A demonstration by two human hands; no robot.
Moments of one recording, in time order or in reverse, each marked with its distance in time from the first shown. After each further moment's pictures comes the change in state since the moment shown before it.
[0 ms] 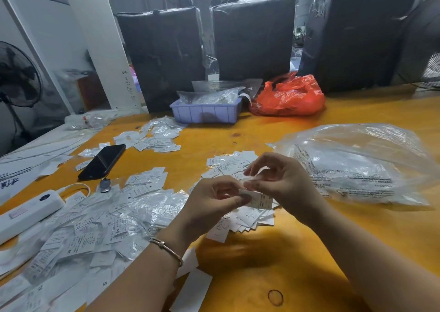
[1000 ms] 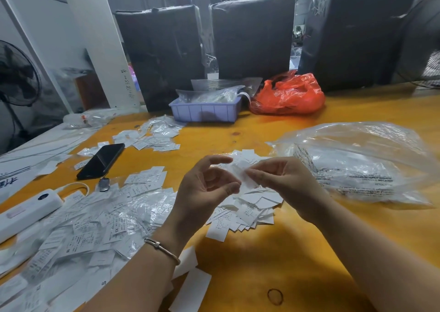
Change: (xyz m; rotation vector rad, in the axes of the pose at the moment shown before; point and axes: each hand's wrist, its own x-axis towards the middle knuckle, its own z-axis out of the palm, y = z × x) left_hand -0.002 0.004 -0.005 -0.072 0.181 0.133; right_hand 0.005 0.008 -0.010 0.030 -0.126 0.060
